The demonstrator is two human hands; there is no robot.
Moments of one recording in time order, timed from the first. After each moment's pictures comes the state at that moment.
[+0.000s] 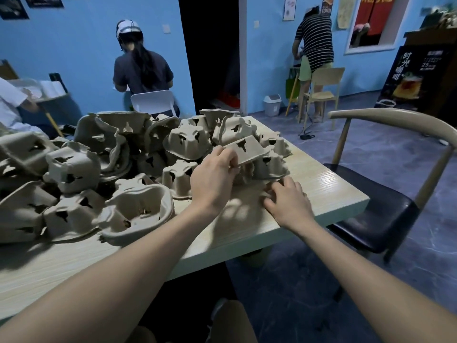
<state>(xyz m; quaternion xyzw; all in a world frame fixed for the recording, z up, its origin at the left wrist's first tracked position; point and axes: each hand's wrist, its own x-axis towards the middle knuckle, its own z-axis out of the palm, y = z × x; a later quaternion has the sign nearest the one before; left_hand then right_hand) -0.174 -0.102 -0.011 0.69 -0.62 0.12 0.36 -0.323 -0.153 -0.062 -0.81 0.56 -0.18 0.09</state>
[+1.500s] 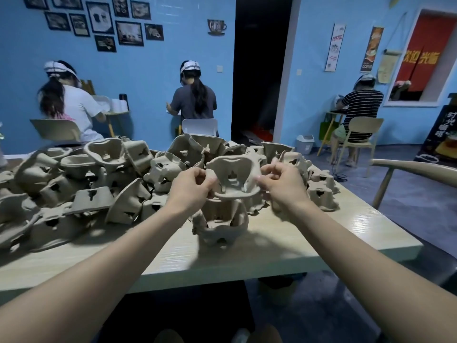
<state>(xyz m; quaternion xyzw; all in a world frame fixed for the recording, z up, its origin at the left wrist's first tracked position) -0.038 0.015 0.027 0.72 -0.44 -0.09 0.53 -0.198 -0.083 0.037 -0.69 0.37 -0.43 0.44</state>
